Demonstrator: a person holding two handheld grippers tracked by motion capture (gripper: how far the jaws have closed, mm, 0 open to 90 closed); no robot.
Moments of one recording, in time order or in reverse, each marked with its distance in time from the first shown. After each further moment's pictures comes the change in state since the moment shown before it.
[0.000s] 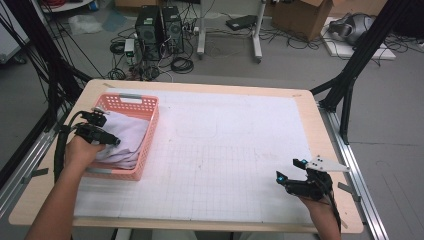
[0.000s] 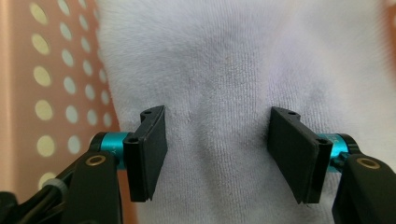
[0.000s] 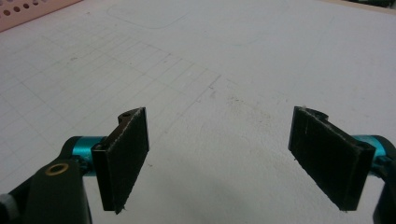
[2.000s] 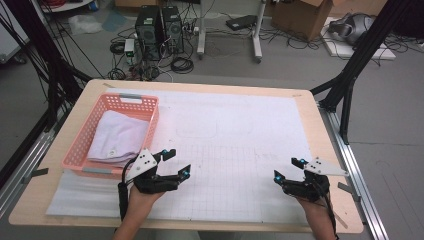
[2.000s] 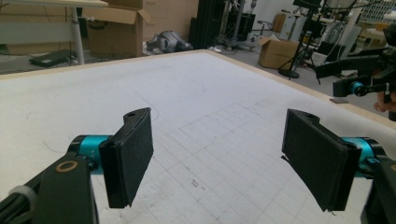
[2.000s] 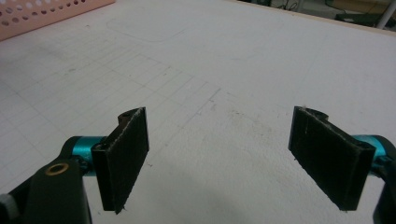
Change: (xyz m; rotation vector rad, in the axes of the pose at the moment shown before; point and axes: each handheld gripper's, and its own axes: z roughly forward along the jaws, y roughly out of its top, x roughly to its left) left arm -0.192 -0.084 -0.017 -0.729 -0.599 0.222; right arm 0.008 -0.004 0.004 -0.068 -0.025 -0.019
